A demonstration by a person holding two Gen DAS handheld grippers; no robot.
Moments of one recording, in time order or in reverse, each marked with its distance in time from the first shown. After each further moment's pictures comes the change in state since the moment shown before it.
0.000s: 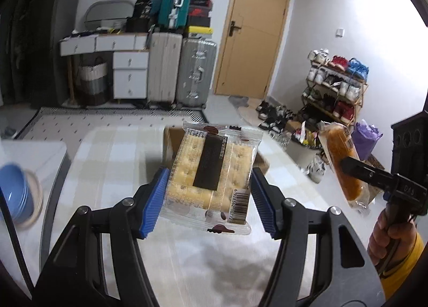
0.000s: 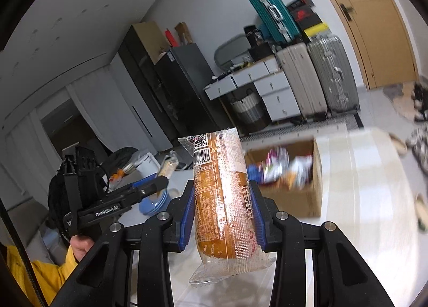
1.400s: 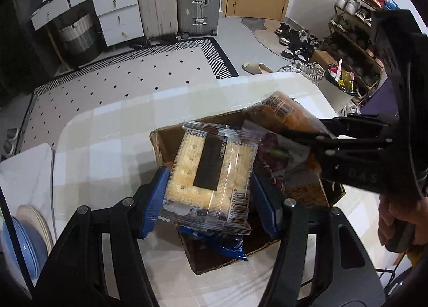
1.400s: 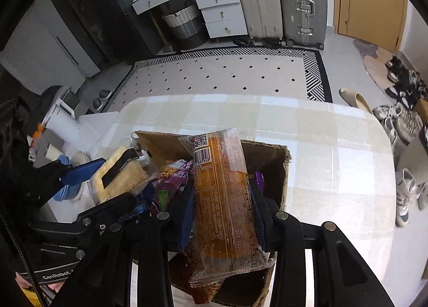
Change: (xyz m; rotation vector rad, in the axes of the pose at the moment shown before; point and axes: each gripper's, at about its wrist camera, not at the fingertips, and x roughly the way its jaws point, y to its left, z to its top) left arm 0.311 0.019 0.092 0.078 0.486 0.099; right arm 0.263 -0.119 0.055 0.047 0.561 -0.345
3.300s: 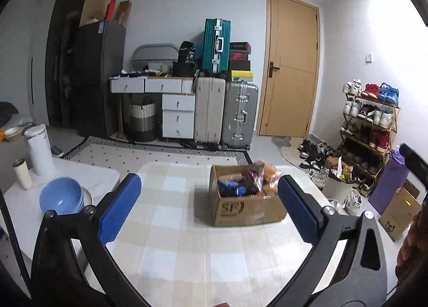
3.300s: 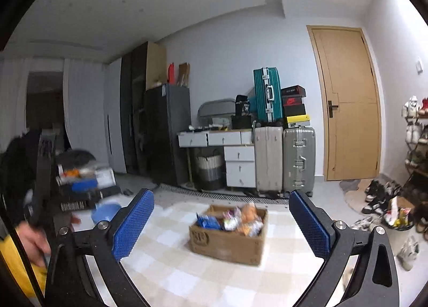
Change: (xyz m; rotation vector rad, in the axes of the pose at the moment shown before) left arm -0.306 -0.017 -0.296 -0.177 -0.722 0.182; right arm -0.320 0.084 -0.340 -0.261 -0.925 -0.051
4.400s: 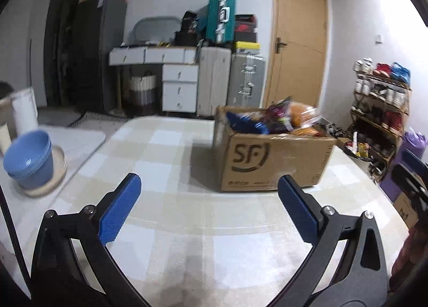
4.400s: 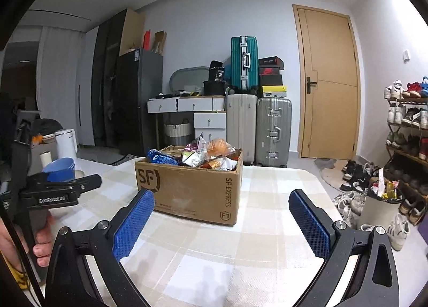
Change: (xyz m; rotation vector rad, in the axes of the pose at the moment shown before) left arm 0.189 0.003 -0.143 -0.024 0.117 0.014; right arm 0.151 -0.034 -0.152 -0.001 0.113 -0.137
